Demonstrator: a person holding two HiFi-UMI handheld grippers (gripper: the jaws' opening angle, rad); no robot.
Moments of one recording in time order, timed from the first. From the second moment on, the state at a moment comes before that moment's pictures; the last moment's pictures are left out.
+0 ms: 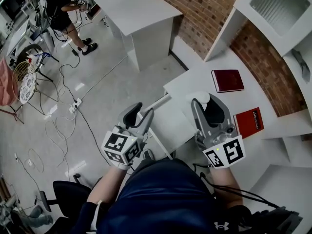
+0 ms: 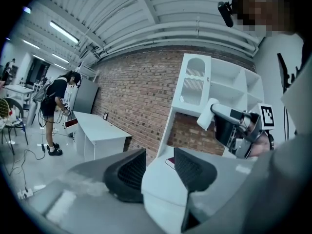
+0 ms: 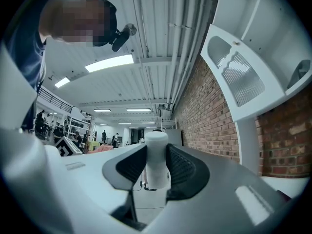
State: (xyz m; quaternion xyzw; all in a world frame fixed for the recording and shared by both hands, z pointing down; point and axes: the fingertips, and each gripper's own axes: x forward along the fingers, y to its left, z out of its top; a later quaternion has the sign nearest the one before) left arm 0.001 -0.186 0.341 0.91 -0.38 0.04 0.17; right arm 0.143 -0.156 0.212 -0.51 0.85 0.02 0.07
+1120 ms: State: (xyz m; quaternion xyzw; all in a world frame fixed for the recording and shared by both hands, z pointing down) left arm -0.001 -0.190 0.353 0.91 -0.37 0.05 0.18; right arm 0.141 -0.159 0.225 -0.51 0.86 0.00 0.06
